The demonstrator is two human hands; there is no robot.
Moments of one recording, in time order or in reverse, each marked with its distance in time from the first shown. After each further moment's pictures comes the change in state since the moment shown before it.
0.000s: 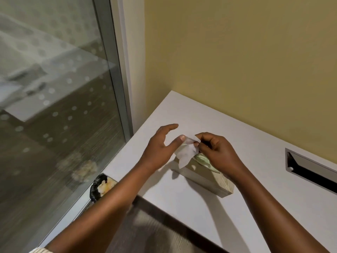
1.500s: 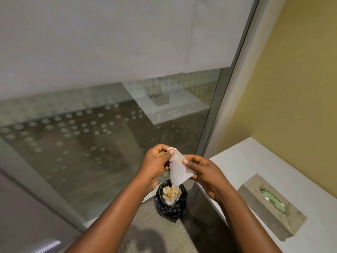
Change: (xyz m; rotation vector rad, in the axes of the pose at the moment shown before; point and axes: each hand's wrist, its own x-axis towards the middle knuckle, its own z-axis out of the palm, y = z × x) left_hand -0.307 0.109 -0.172 -0.442 0.664 -0.156; right_hand -0.135 -0.198 0.199 0.448 -0.592 0.135
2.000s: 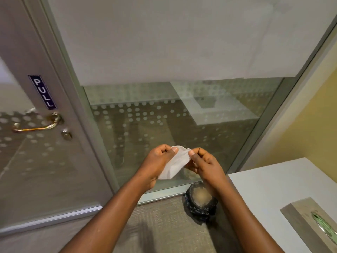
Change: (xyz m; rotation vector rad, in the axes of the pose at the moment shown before) left_hand -0.092 0.013 -0.128 0.067 0.233 0.007; right_hand -0.013 0.017 0.139 -0.007 -0.258 -0.216
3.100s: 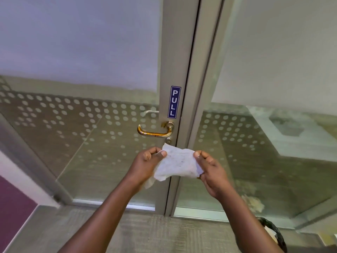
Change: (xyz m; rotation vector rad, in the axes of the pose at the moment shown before) left_hand -0.061 0.014 -0.405 -0.064 0.283 0.130; right_hand 0.099 0.051 0.366 0.093 -0.258 0.170
